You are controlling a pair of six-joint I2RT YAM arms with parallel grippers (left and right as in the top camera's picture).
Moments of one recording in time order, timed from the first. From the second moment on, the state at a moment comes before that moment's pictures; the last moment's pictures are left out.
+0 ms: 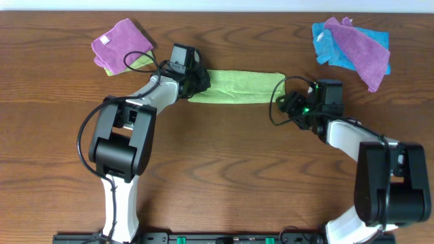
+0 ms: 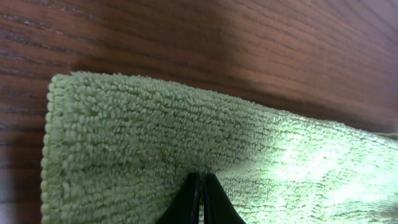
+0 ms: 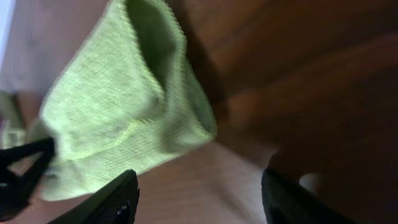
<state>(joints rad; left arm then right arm) -0.31 2.19 1.42 -0.20 0.31 -0.59 0.01 1.80 0.80 0.10 -0.39 0.74</state>
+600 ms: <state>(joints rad) -0.32 2.19 1.44 -0.27 0.30 -0.58 0.06 1.96 0.82 0.43 -0.38 0.84</state>
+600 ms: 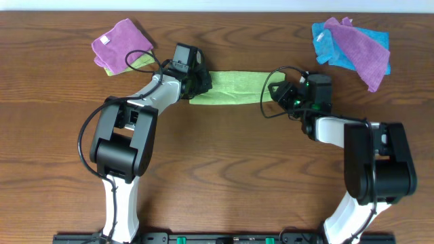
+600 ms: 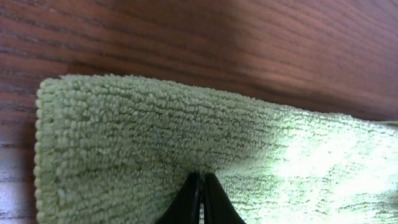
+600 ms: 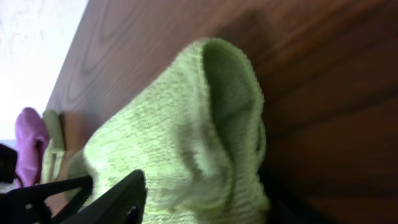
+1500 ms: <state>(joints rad) -0.32 2.18 1.44 -0.31 0.35 -0.58 0.08 1.79 0.80 0.43 -0.35 0.55</state>
